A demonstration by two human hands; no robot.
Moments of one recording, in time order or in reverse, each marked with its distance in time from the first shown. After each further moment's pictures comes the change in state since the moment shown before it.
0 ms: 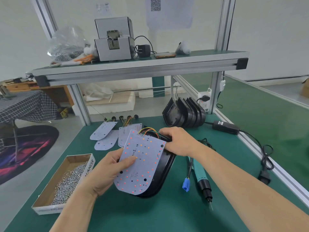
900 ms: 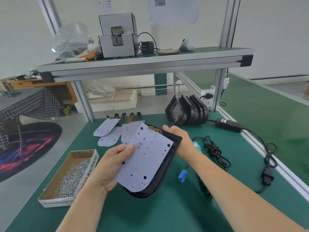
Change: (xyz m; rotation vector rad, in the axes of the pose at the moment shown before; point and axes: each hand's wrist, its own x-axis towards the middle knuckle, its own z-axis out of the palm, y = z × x) left_hand 0.001 -0.009 0.005 -0.248 0.191 0.015; right_hand 0.012 0.017 0.037 0.031 0.156 0.226
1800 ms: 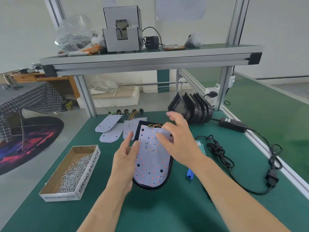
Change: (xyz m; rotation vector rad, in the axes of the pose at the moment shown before) left_hand 0.013 -0.030 0.029 0.202 0.366 0.142; right_hand -0.036 -0.026 -0.006 -0.001 0.205 -0.311
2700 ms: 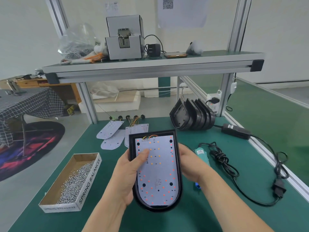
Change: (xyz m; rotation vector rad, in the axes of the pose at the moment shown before) left_hand -0.009 0.019 -0.006 -0.303 -0.238 -0.182; right_hand -0.012 -0.006 -0.003 0.938 -0.390 0.334
